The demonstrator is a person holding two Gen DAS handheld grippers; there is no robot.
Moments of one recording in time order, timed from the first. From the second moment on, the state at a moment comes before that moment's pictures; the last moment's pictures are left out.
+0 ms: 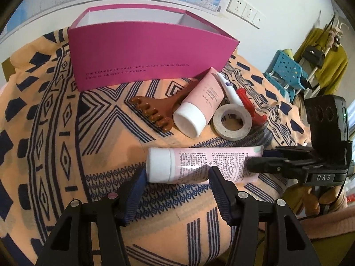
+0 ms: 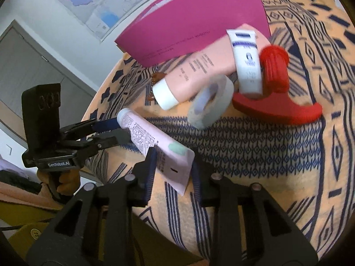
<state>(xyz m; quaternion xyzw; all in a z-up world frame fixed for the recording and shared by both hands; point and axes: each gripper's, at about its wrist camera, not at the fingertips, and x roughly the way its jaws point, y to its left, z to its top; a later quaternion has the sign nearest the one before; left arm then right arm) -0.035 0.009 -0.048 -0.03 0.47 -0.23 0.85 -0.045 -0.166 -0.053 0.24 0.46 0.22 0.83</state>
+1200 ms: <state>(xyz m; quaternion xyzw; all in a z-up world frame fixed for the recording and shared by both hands) 0.117 -0.034 0.037 0.02 0.39 -0.20 0.90 0.122 -0.253 0.047 0.20 0.34 0.20 0.90</state>
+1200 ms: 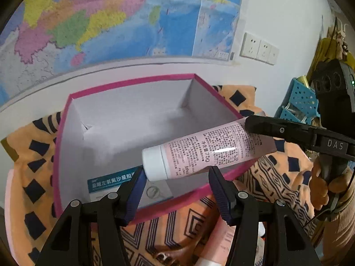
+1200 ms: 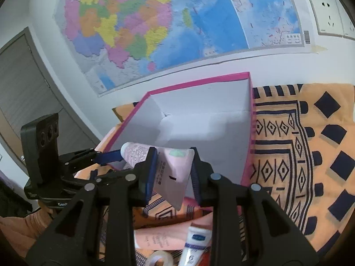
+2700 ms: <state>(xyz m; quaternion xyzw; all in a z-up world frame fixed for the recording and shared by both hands) 0.027 -0.028 -0.019 -0.01 0.41 -0.24 0.88 0.033 -0.217 -0.011 0.20 0.40 0.20 0.87</state>
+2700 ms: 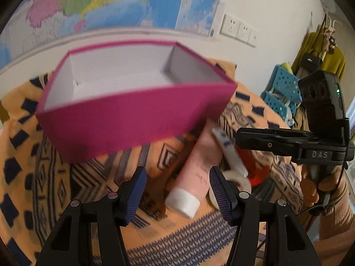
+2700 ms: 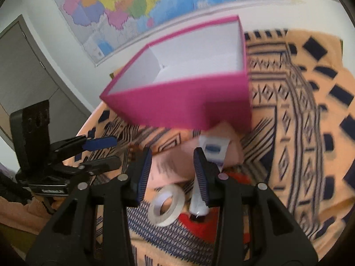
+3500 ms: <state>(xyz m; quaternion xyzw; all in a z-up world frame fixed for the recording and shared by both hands) 0.033 -0.048 -0.053 0.00 0.45 -0.24 0.86 0.033 -0.221 -0.044 0.21 0.45 0.12 0.86</state>
